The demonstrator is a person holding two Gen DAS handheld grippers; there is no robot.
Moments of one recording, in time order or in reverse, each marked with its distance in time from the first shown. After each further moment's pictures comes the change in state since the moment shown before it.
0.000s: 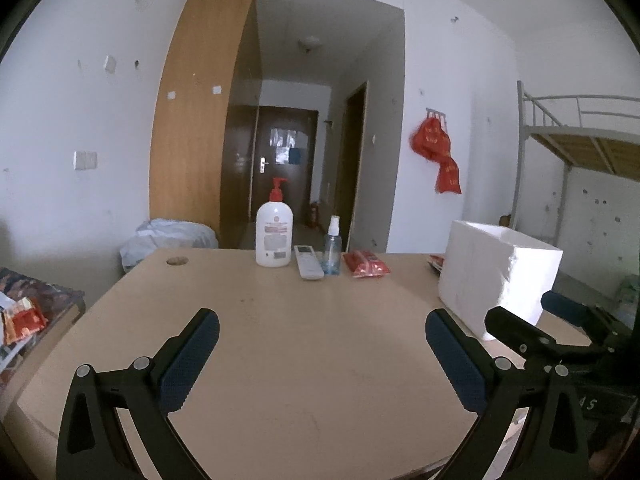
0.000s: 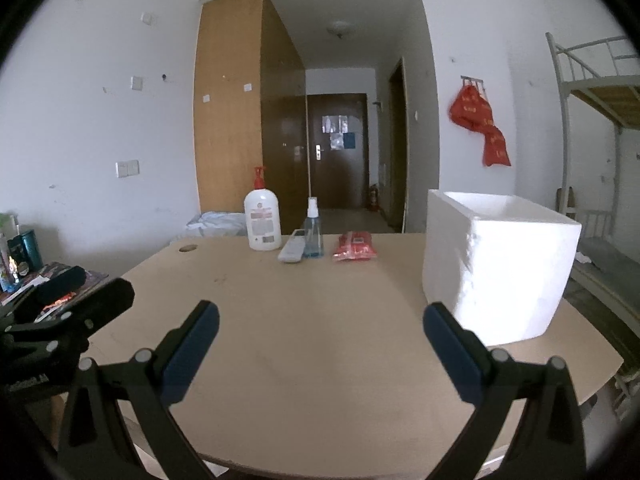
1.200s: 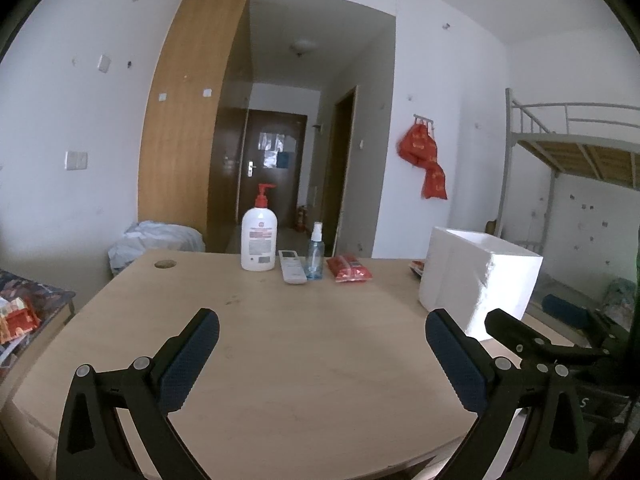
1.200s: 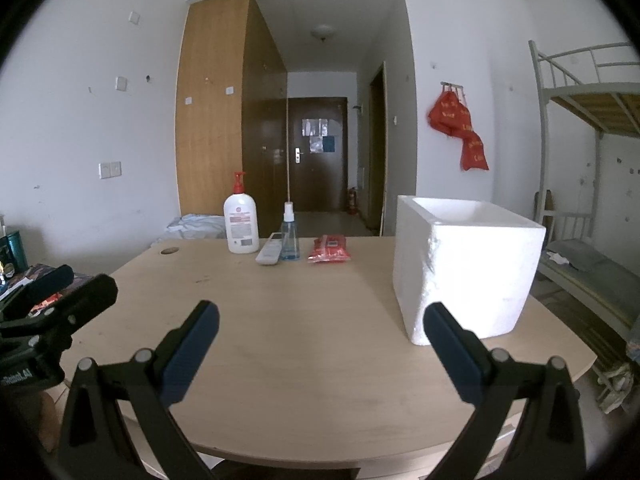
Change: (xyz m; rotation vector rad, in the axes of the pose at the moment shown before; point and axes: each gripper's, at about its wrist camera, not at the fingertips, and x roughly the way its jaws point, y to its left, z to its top) left arm -0.017 -0.006 -0.001 -0.012 -0.016 -0.054; right arm -0.020 -0.005 0.004 -0.003 -0.011 -0.087
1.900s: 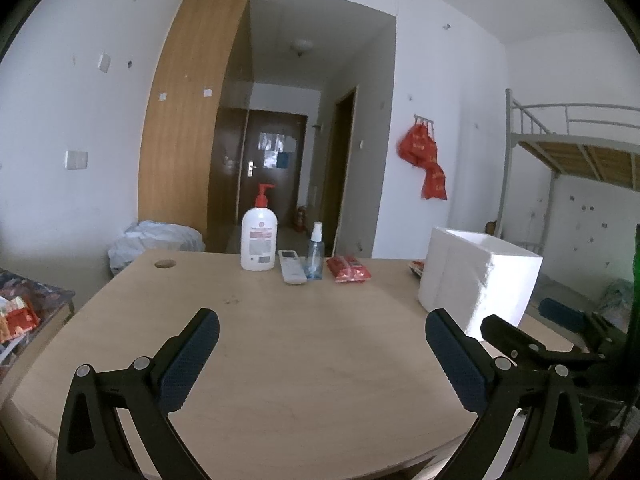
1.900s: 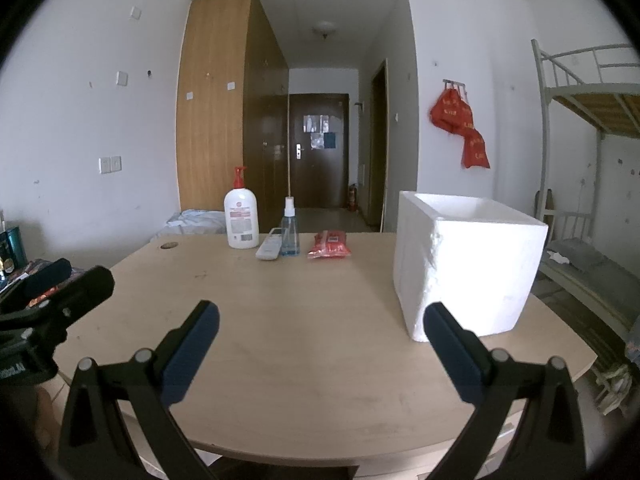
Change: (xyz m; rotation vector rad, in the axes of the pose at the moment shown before) left arm -0.002 0.000 0.001 -0.001 0.000 0.001; right arm 0.004 -0.001 -0.004 -0.003 0.013 0.002
